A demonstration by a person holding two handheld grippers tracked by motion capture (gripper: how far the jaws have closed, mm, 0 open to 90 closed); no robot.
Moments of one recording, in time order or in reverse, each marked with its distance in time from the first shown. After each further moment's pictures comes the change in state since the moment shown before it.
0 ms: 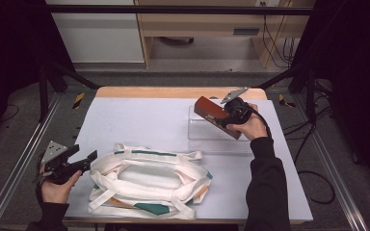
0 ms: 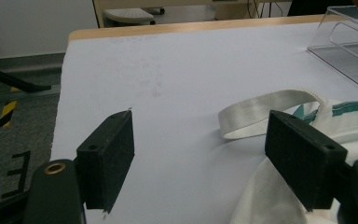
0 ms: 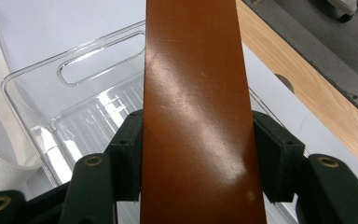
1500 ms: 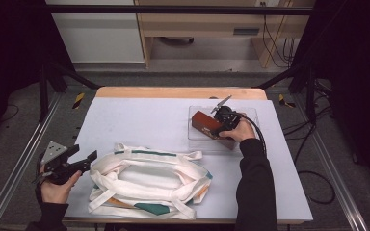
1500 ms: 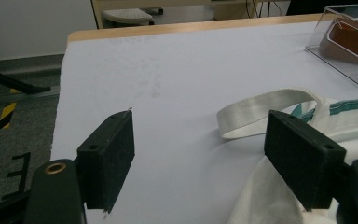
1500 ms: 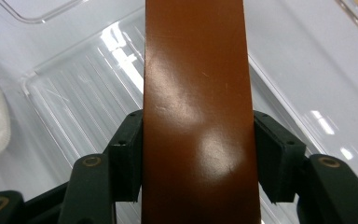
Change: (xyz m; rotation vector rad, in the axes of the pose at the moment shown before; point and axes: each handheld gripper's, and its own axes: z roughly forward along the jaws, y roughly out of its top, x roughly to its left) left arm 0.000 0.000 -0.001 -0.001 -0.005 0.008; right arm 0.007 -0.015 0.059 0.221 0.080 0.045
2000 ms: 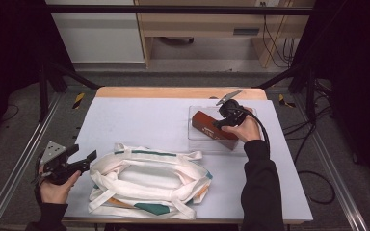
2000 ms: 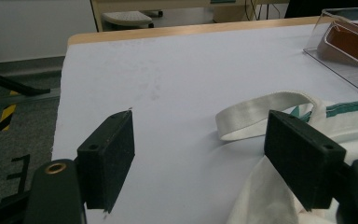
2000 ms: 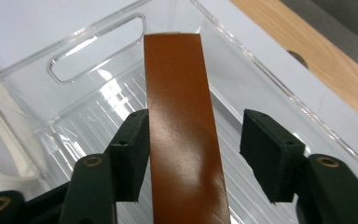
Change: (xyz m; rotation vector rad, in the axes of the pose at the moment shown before) left arm 0.000 0.002 -0.003 -0.011 -0.001 0.001; right arm 0.005 0.005 -0.046 -0.156 -0.081 0.039
